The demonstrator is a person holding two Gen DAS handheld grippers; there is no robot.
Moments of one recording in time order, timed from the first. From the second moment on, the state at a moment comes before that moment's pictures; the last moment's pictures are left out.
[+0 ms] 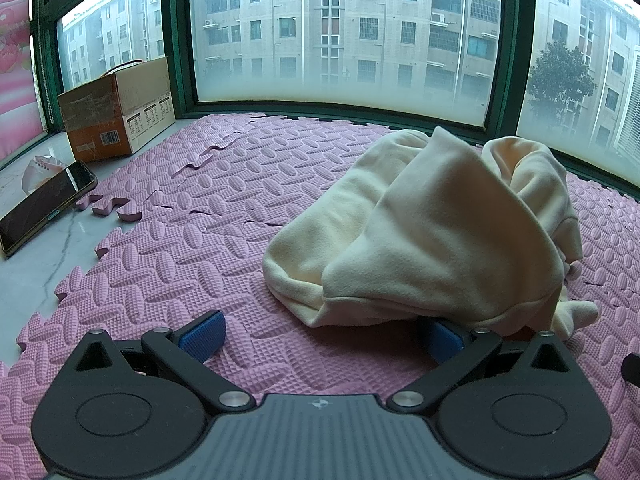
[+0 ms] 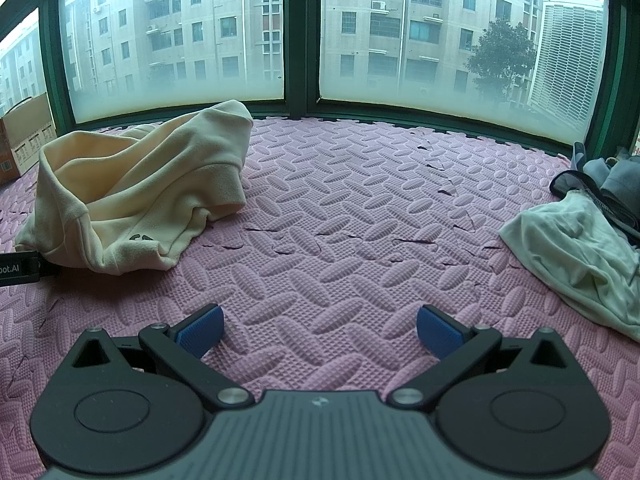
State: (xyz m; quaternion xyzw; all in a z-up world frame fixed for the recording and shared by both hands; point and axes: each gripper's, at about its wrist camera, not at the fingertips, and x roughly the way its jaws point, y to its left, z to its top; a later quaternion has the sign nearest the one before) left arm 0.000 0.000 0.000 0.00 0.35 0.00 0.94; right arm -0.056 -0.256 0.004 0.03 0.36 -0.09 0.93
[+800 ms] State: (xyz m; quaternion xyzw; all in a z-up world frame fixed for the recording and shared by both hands) left arm 0.000 0.000 0.000 0.00 0.35 0.00 0.94; right arm -0.055 -0.256 0.005 0.03 0.35 -0.09 0.93
